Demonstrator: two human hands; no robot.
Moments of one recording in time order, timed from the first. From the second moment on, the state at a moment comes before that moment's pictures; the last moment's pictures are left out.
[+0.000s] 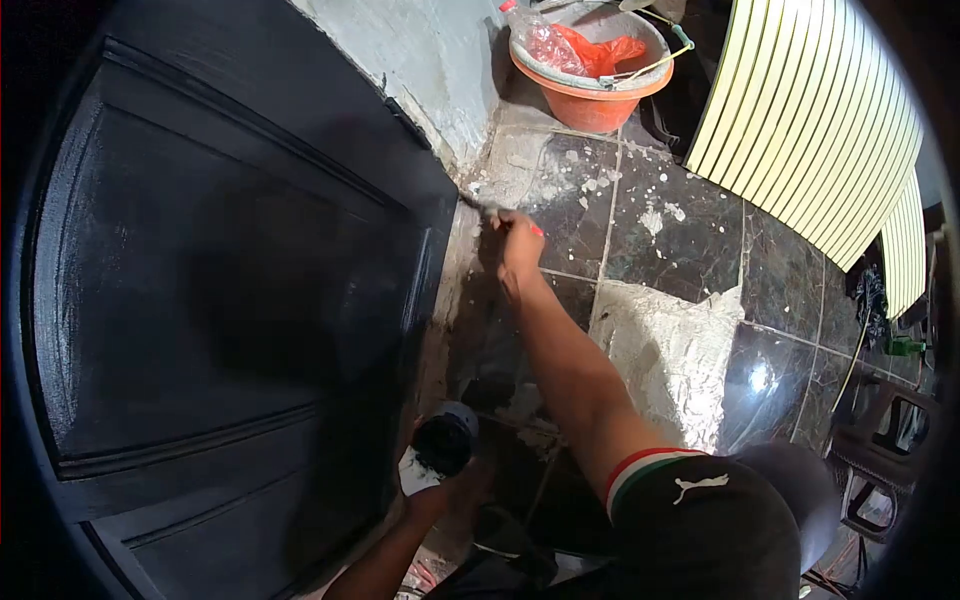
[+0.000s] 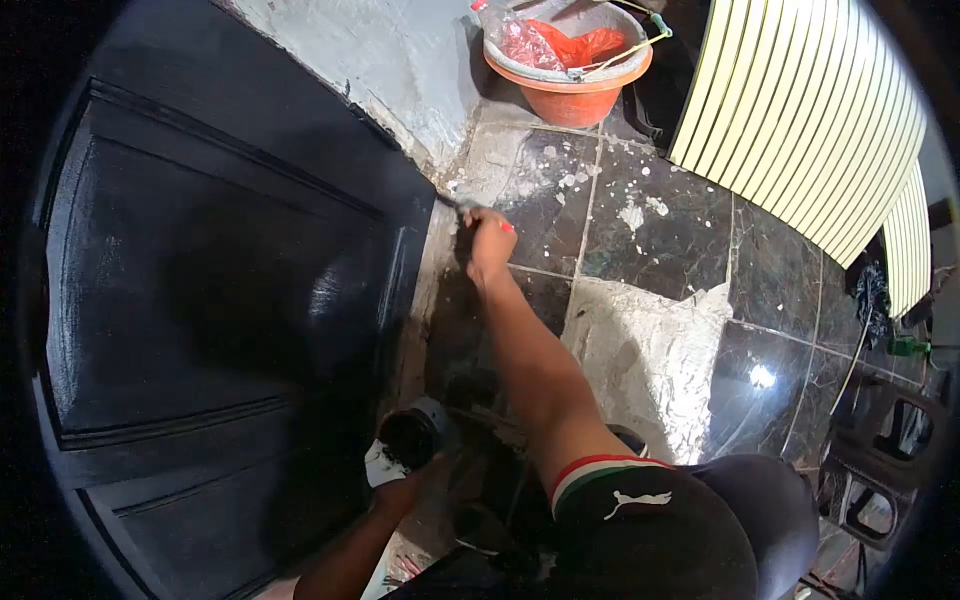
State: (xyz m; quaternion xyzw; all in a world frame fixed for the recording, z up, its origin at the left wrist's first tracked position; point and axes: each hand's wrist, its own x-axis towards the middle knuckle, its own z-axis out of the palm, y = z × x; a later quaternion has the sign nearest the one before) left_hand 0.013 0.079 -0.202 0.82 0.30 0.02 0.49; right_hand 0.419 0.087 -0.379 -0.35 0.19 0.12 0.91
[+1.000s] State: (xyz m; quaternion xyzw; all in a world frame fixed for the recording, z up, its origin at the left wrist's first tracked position) left_hand 0.015 0.086 -0.193 0.88 0.27 -0.04 0.39; right_hand 0.392 0.096 -0.380 -0.35 0.17 0.19 0.90
